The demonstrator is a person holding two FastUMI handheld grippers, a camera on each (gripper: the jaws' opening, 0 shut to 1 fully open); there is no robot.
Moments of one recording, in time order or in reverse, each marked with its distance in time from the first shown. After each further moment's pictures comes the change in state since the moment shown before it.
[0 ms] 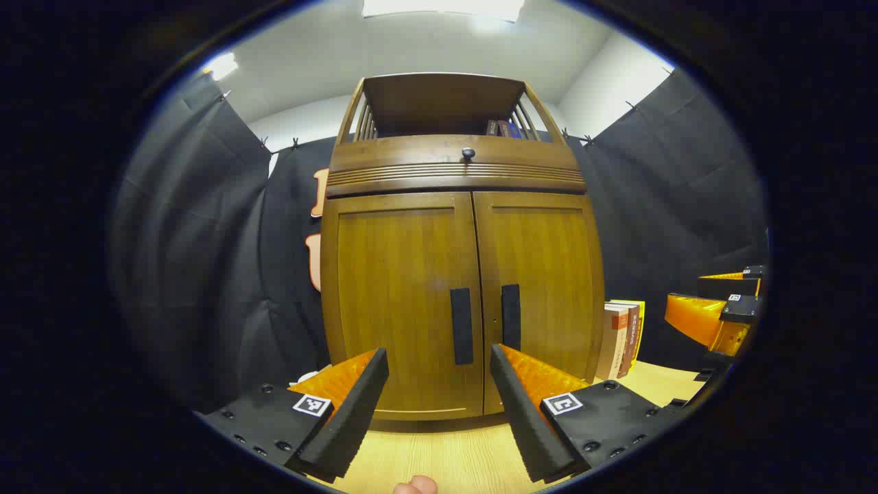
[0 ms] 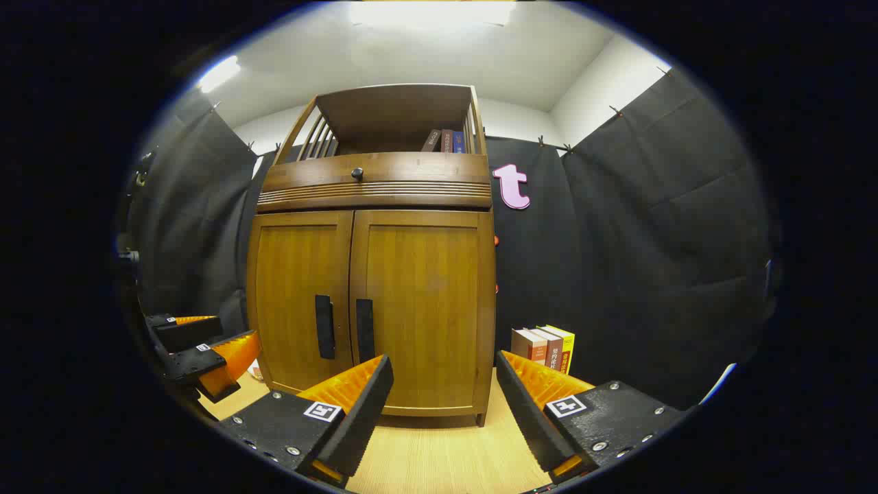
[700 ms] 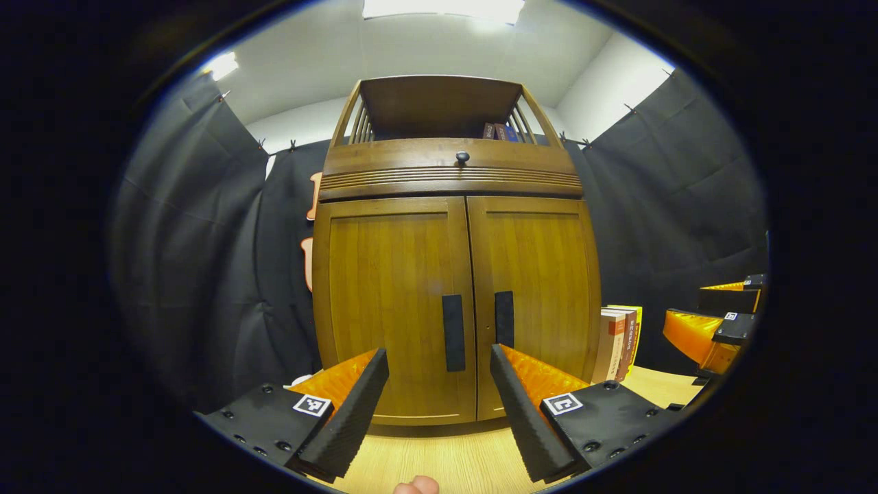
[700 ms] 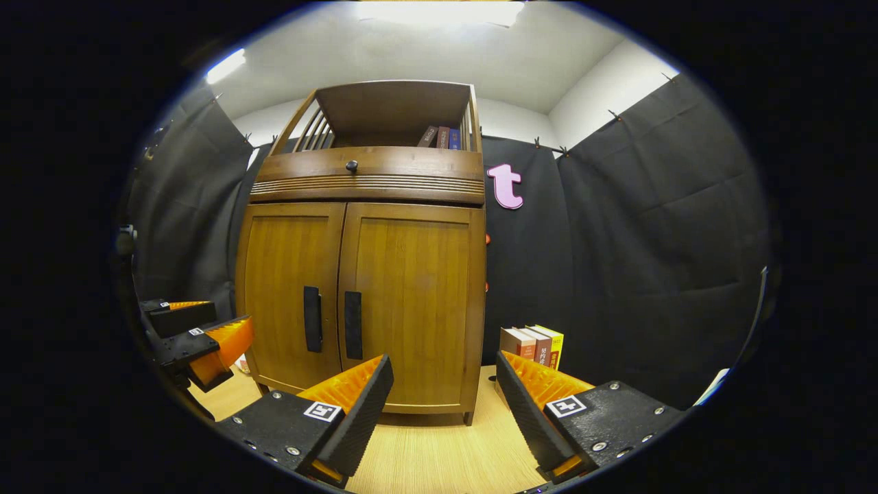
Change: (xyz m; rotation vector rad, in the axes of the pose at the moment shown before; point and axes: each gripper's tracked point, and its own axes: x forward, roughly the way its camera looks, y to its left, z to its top) left arm 0.006 -0.010 0.003 0.005 -0.016 -0.017; right arm -0.002 -0.006 -0.005 -0.024 0.022 -0.037
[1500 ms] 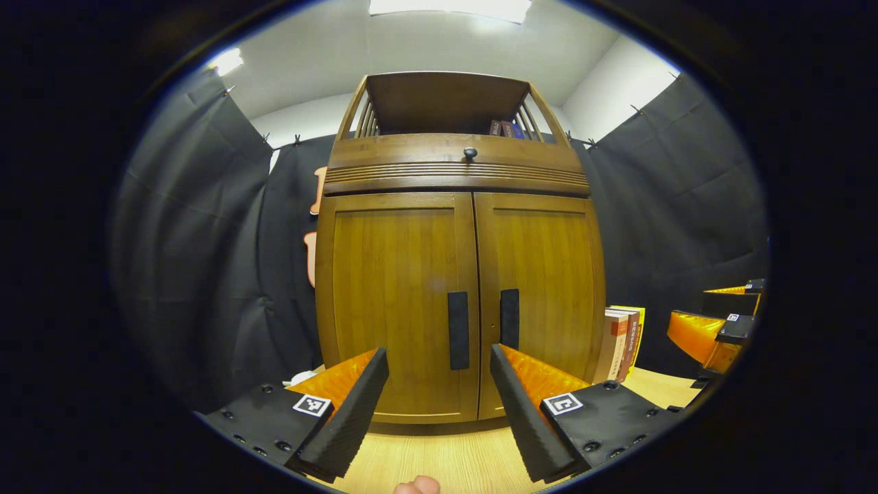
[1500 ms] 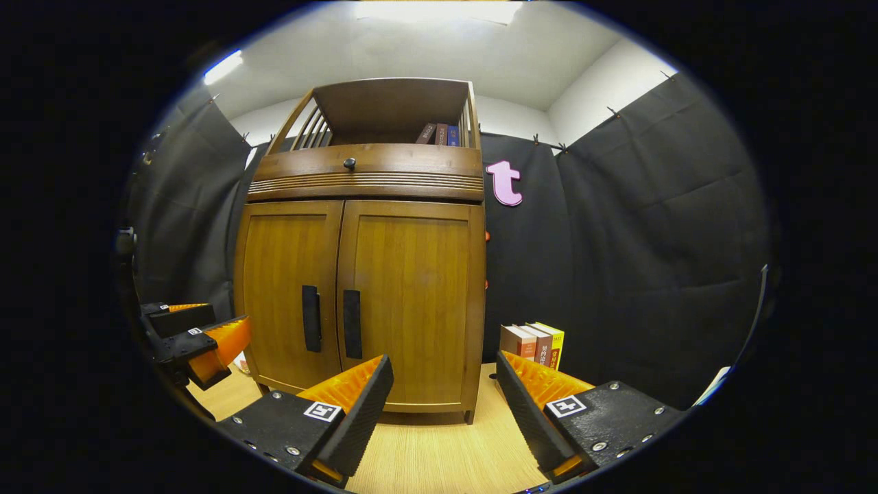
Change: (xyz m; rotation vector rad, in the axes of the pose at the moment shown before) left arm 0.004 0.007 -0.004 -0.020 0.017 0.014; right arm 0.000 0.003 0.004 0.002 0.015 -0.001
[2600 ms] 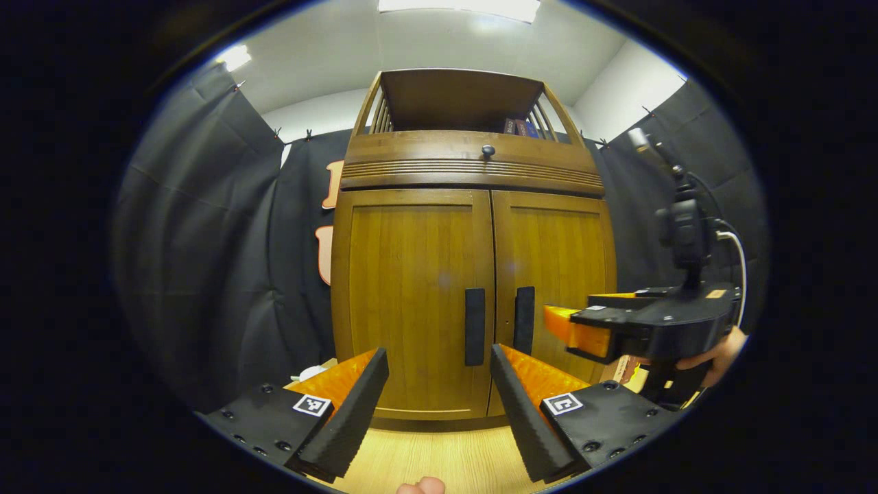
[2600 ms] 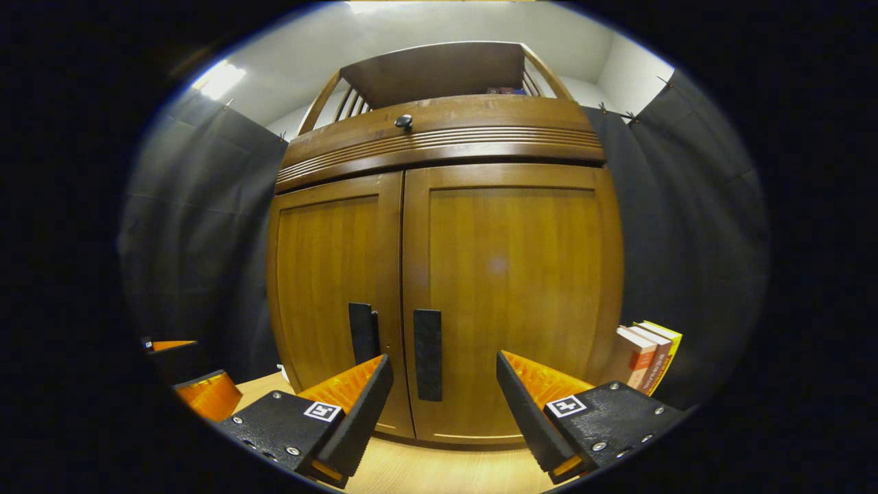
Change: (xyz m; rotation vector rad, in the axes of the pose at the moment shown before) left arm -0.004 0.022 0.000 -0.014 0.011 0.044; right arm 0.150 0.135 -0.009 0.069 0.085 0.331
